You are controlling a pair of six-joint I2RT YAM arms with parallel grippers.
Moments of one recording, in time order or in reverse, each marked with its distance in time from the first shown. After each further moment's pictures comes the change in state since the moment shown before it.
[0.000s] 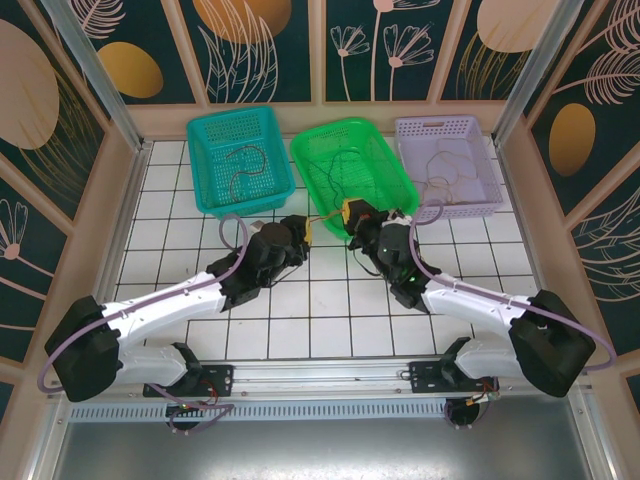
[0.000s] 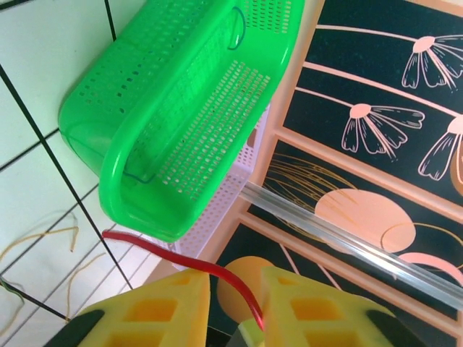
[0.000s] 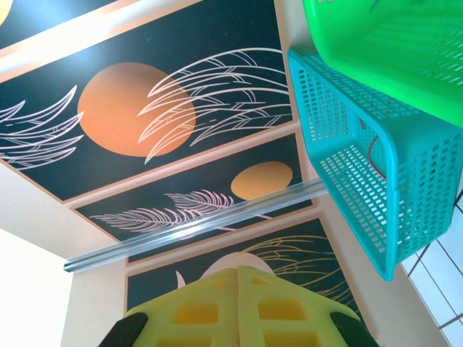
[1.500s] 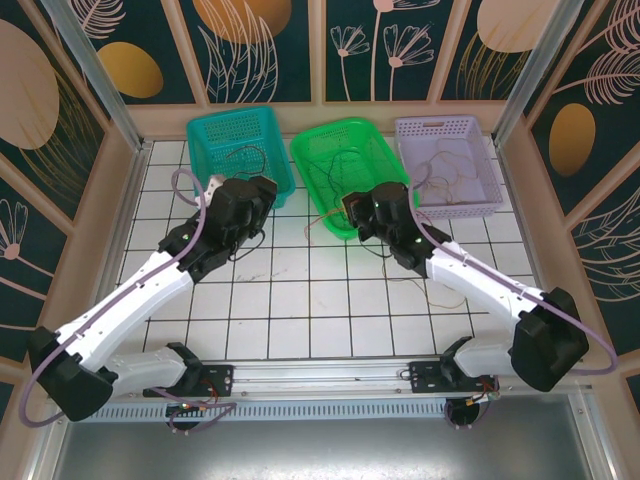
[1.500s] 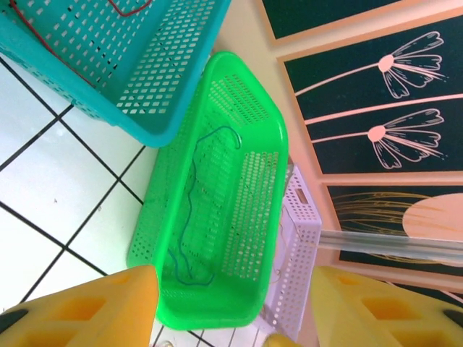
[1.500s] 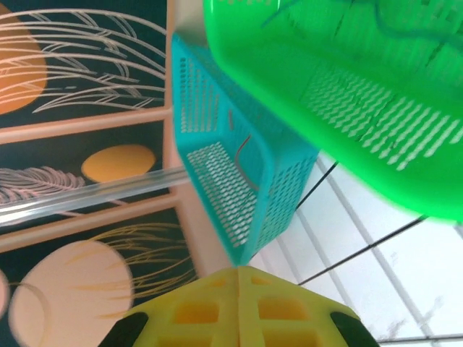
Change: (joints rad) left arm 0.200 -0.100 0.362 -0.582 0.020 0.589; right arm -0.144 0.062 0.361 -0.698 -0.277 -0.356
